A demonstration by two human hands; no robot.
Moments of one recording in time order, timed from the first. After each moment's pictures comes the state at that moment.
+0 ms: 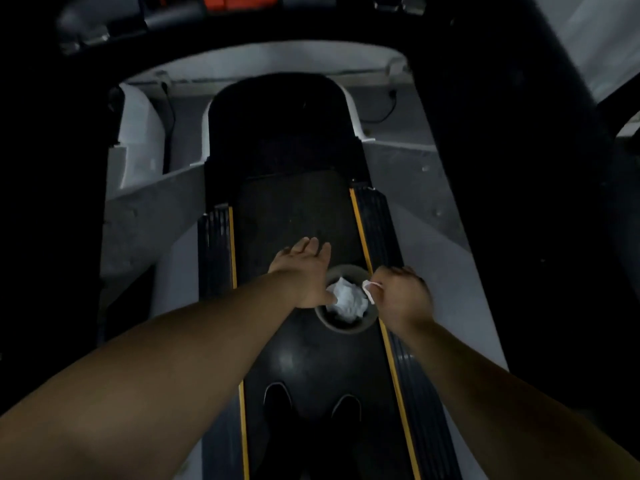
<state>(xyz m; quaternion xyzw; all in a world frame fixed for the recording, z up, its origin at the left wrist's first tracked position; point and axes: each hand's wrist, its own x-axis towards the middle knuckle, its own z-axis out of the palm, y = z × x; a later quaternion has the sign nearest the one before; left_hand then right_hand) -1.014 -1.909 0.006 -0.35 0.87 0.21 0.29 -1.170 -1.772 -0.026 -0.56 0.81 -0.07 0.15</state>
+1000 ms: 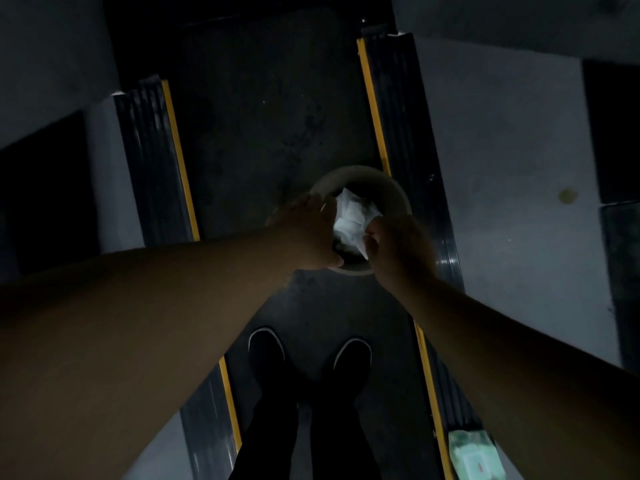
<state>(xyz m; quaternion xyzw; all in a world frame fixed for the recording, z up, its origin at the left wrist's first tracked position) -1.029 -1.906 -0.340 -0.33 0.86 0.24 0.30 -1.162 -1.780 -0.332 -0.50 0.83 -0.04 0.25</state>
